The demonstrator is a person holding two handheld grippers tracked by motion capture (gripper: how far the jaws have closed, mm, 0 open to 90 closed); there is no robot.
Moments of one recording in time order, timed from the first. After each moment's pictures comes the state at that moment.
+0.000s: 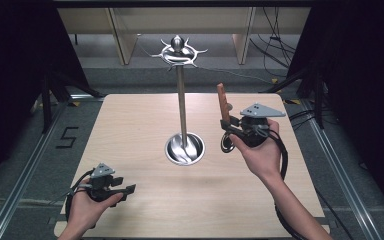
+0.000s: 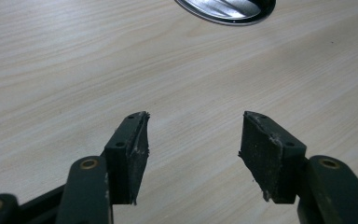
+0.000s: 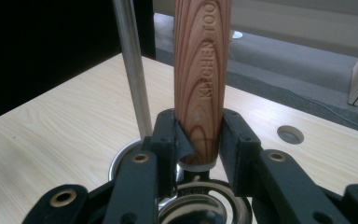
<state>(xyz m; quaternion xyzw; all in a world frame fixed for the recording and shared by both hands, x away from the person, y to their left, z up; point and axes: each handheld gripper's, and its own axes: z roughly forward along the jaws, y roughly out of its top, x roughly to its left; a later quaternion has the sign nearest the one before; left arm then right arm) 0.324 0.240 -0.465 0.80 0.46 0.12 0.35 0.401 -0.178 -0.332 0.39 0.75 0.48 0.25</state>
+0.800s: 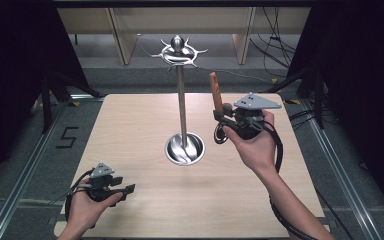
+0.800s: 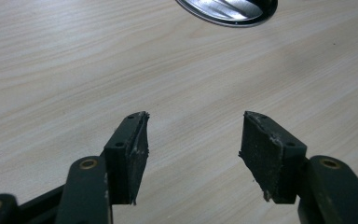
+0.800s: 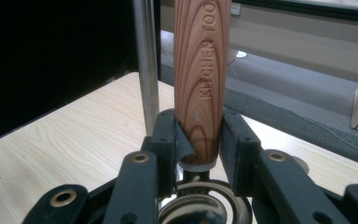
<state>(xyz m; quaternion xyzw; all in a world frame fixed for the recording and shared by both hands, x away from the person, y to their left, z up) 0.324 0.243 -0.463 0.81 0.46 0.13 0.34 0.402 -0.159 -0.308 0.37 0.74 0.50 0.25</state>
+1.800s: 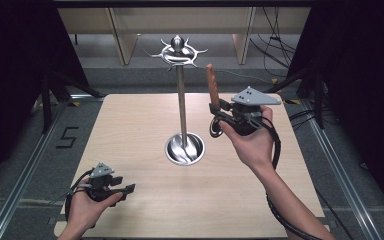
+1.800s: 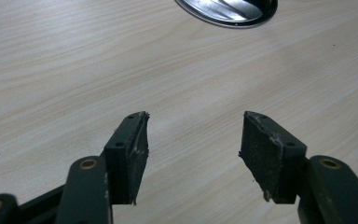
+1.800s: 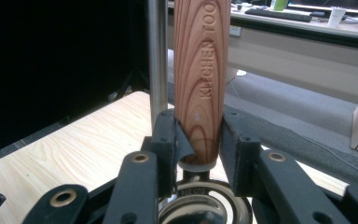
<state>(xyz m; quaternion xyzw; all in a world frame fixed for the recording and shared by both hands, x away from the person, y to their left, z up) 0.324 0.241 -0.464 0.80 0.47 0.13 0.35 0.401 -0.150 -0.291 0.34 0.73 0.52 0.28</state>
